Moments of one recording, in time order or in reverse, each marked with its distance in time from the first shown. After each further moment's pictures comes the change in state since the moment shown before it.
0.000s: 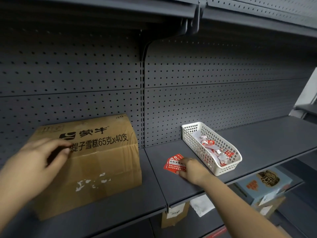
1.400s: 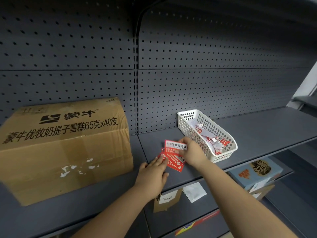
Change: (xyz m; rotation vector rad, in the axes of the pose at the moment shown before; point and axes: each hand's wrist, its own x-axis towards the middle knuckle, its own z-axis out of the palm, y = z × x) left_hand -0.023 0.267 0.172 -0.192 -0.530 0.218; right_hand 0.007 0.011 -0.007 0.521 0.203 0.046
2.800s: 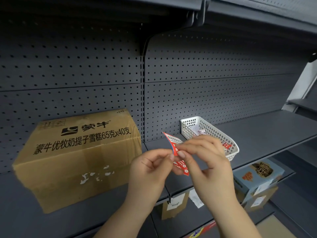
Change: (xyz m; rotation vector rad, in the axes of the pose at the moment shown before) left_hand -0.106 0.049 -0.133 -1.393 0.518 0.155; right_hand -0.155 -0.158 -0.037 0.091 0.587 -0.588
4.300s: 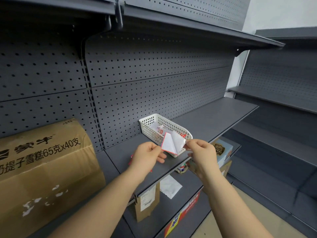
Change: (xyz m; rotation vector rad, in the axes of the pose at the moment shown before) left_hand 0.062 -0.078 0.076 0.404 -0.297 -0.425; right_hand -0.014 0.095 -0.065 0.310 0.349 1.055
